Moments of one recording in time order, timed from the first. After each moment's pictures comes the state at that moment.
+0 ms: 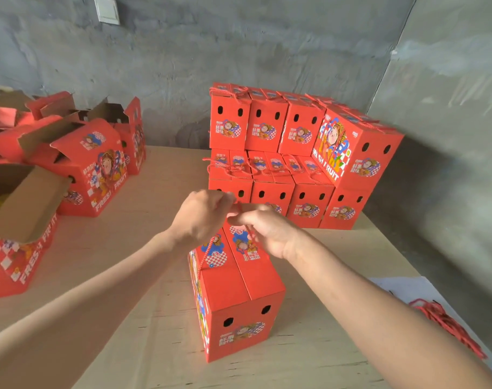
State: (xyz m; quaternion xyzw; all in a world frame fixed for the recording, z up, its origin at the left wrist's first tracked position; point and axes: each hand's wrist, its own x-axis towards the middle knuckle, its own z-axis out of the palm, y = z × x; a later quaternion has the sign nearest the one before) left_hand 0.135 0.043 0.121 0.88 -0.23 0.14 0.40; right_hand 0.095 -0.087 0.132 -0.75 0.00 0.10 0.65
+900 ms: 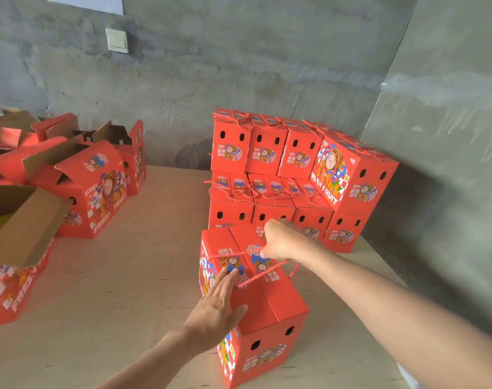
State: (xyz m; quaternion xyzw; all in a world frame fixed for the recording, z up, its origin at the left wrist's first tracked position) left_hand 0.108 0.043 -0.012 0.88 -0.35 0.01 0.32; right_hand 0.120 -0.114 0.147 -1.00 0.06 0.06 0.03
